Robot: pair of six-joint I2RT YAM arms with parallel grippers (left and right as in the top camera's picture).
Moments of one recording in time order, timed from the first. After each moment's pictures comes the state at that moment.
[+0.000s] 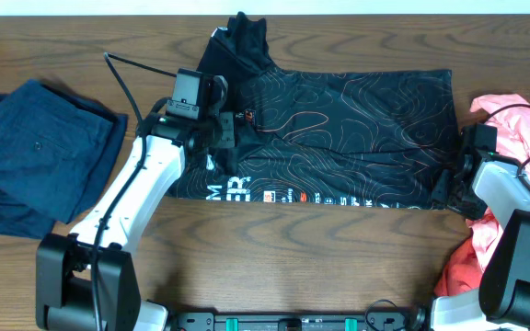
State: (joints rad) left arm -0.26 1.62 1.17 -0.59 0.17 -0.28; right arm -0.25 1.67 0.85 -0.67 0.24 0.32
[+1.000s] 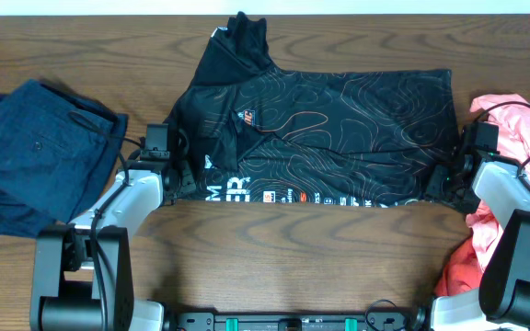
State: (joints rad) left arm -0.07 1.62 0.77 -0.45 -0.09 -0.41; right arm -0.25 1.67 0.85 -0.64 0.08 0.25
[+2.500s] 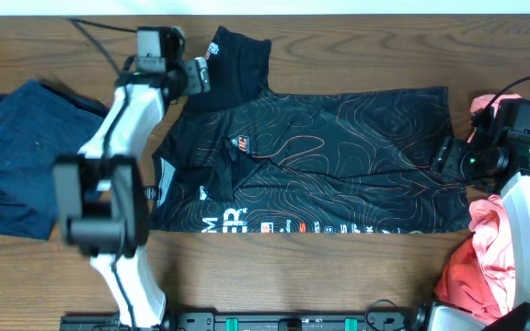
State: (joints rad) left arm -0.05 2.09 1.52 -0.32 0.13 -0.20; right arm -0.25 1.38 1.06 -0.89 -0.15 0.17
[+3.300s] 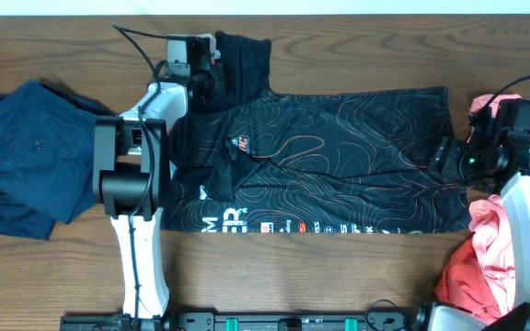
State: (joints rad) left arm -0.09 2.35 1.63 -0.13 0.34 -0.23; right arm -0.25 1.38 1.06 -0.88 -0.16 0.14
